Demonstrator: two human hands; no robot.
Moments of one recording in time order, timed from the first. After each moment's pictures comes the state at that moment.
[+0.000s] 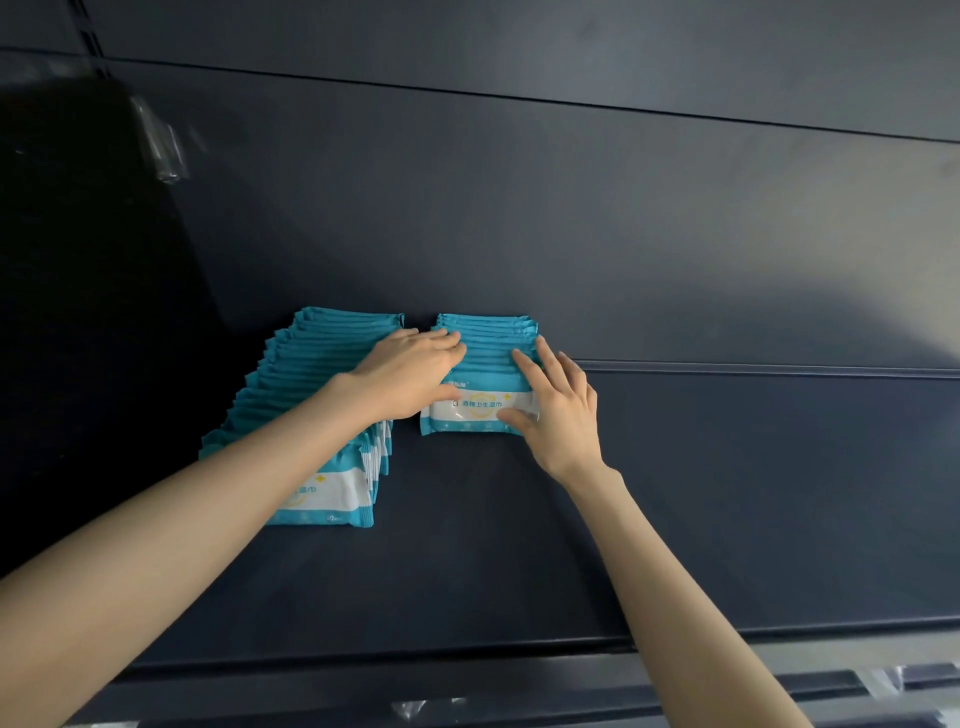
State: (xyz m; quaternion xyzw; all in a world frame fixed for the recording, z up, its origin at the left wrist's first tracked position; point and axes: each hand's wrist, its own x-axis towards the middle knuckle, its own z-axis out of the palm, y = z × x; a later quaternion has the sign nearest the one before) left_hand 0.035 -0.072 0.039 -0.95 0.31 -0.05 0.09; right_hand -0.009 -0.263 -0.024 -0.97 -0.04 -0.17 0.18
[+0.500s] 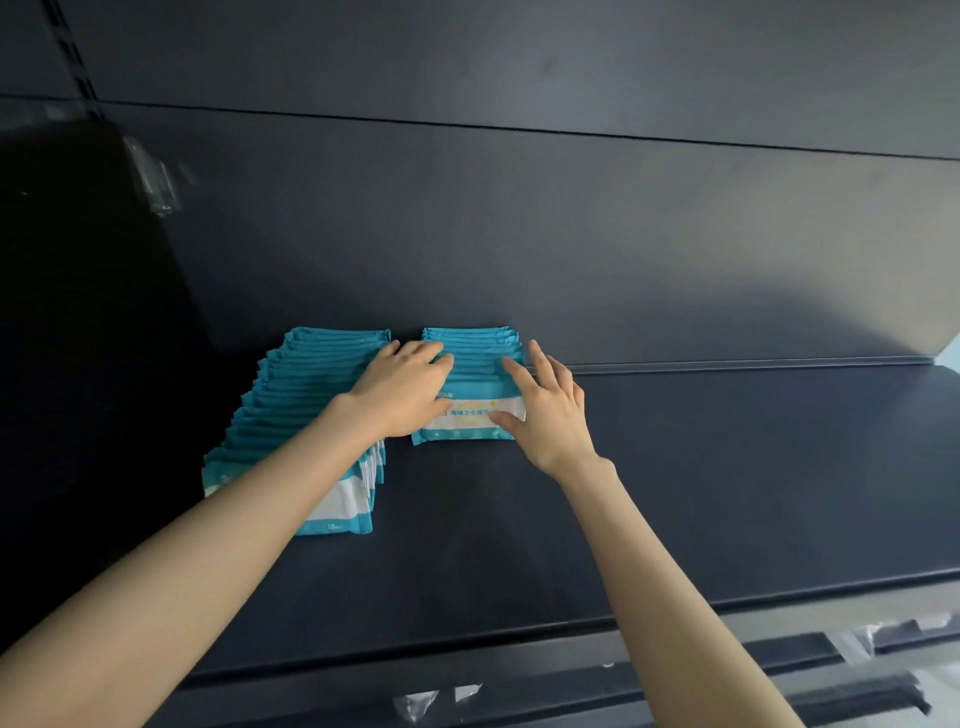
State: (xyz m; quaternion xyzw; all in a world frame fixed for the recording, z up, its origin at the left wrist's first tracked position) left_hand 0.014 -0.077 0.047 -0.96 0.29 -0.05 0.06; right_hand -0.027 -0.257 0.002 -0.98 -0.01 -0.13 0.16
